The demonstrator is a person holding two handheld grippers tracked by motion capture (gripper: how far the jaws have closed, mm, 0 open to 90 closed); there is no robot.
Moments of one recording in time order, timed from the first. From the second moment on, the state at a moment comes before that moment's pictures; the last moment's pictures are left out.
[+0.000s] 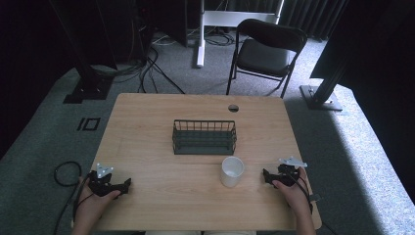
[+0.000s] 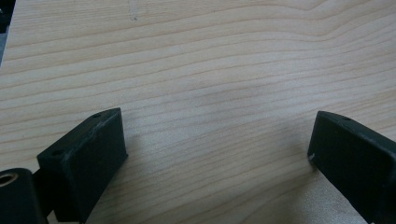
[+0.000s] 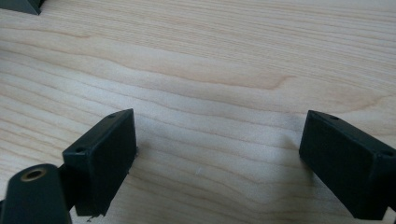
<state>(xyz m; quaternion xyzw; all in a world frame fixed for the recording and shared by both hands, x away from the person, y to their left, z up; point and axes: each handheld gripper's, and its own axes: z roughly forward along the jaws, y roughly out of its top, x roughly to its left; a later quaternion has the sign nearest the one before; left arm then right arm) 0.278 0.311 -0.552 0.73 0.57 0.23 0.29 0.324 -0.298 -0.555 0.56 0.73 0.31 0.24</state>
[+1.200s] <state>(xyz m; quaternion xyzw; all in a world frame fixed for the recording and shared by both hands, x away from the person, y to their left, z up) 0.275 0.306 -0.550 0.74 0.55 0.24 0.30 0.324 -0.298 -0.555 0.56 0.73 0.31 0.24</state>
